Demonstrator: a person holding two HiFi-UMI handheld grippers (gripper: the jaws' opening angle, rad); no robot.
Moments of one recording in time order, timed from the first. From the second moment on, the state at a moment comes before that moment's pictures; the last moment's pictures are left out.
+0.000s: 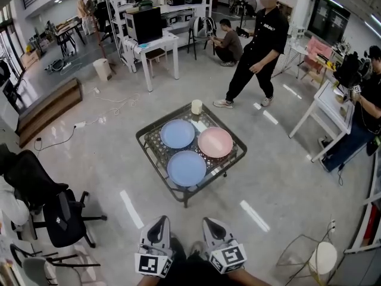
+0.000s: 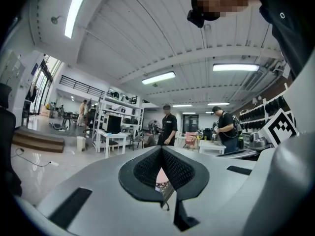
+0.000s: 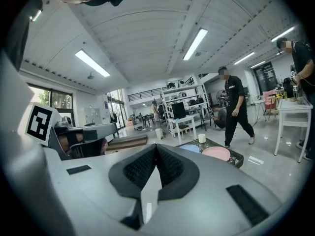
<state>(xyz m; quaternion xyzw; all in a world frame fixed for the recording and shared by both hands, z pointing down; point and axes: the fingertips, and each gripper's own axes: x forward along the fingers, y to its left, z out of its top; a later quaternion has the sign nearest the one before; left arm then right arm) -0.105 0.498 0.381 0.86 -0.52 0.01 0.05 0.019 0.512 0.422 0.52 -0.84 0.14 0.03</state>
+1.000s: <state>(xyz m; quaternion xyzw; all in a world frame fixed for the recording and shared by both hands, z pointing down) -0.126 0.286 0.425 0.87 -0.48 0.03 0.08 -0.001 0.308 0.463 0.55 -0.82 0.17 0.06</state>
